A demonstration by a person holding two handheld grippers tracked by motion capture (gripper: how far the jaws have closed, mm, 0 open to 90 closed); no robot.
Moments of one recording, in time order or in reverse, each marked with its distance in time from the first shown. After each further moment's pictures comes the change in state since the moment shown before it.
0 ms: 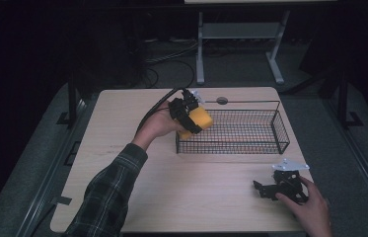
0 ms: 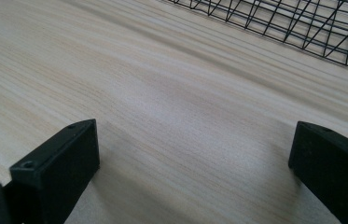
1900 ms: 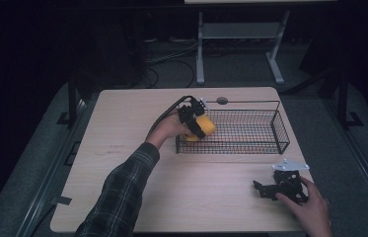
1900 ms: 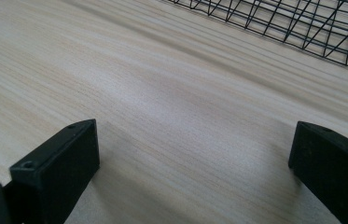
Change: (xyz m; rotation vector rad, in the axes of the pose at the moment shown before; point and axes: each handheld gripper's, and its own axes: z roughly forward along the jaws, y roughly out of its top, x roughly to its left) left arm 0.018 -0.001 0.067 0.091 -0.053 -0.036; right arm 0.000 0.000 0.000 -0.001 0.002 0.004
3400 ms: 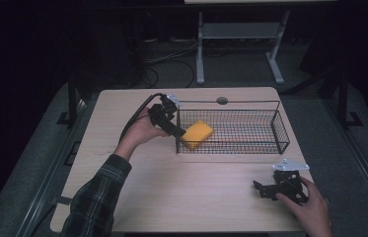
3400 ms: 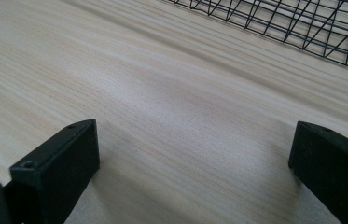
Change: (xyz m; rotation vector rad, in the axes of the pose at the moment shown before) left arm -0.008 -0.073 -0.083 -0.169 0.081 -0.079; right arm 0.000 0.000 0.000 0.001 -0.002 -0.003
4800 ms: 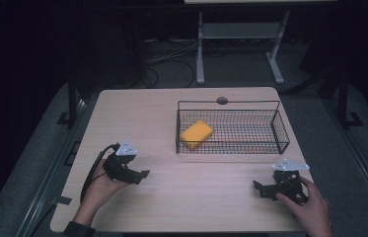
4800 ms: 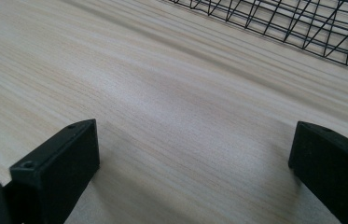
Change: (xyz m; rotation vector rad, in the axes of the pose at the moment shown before) left arm -0.058 -0.174 -0.034 -0.104 0.145 -0.166; right arm 0.000 0.000 0.000 0.000 0.000 0.000
